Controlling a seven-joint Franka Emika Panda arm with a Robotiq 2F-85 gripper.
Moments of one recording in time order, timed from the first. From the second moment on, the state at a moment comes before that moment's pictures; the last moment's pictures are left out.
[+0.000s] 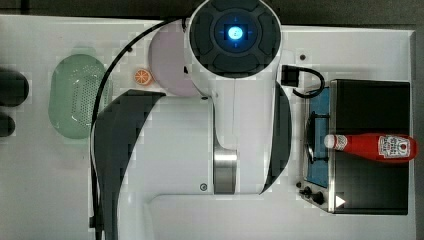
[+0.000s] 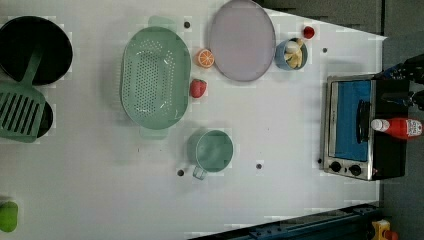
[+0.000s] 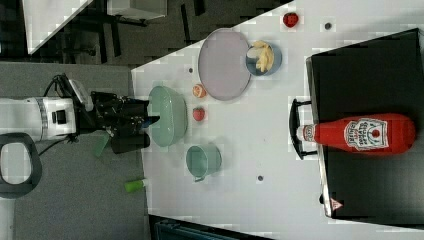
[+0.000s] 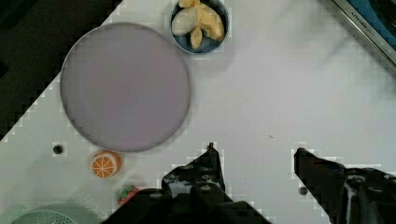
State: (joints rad) arm 0.01 0.01 -0.01 -1.75 -0.01 0.21 0.08
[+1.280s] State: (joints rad) arm -0.06 -0.08 -0.33 -1.92 0.06 0.20 0.12
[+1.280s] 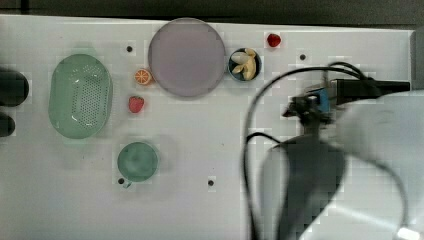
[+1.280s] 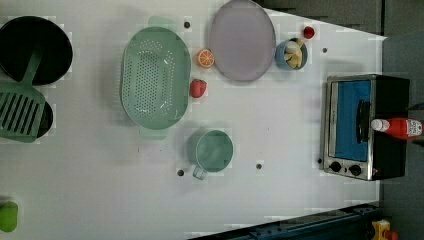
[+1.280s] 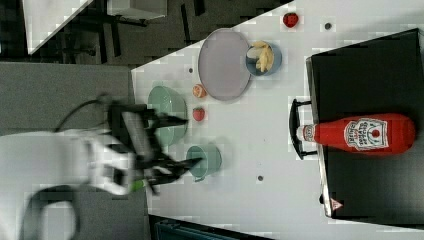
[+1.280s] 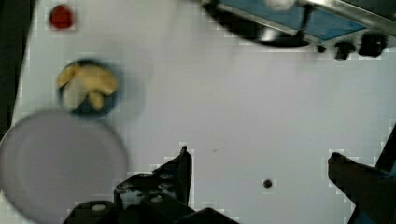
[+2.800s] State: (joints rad) arm -0.14 0.35 -0.64 -1.86 0.15 0.63 0.05
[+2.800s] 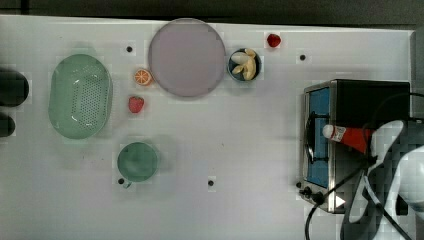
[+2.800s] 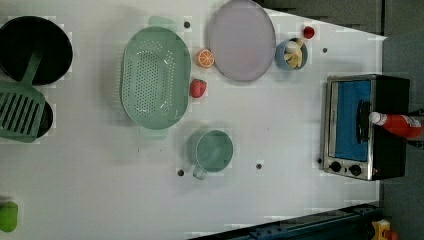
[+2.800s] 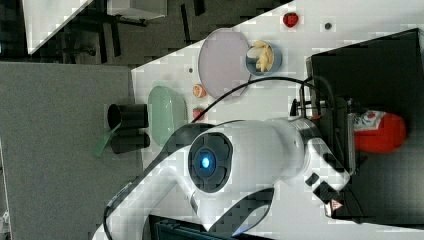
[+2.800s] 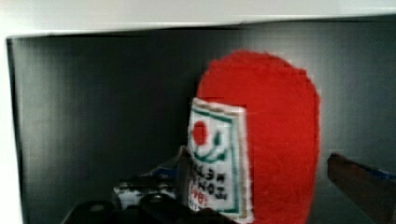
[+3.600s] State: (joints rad) arm -0.11 0.28 -0.62 -1.75 0.17 0.34 0.03
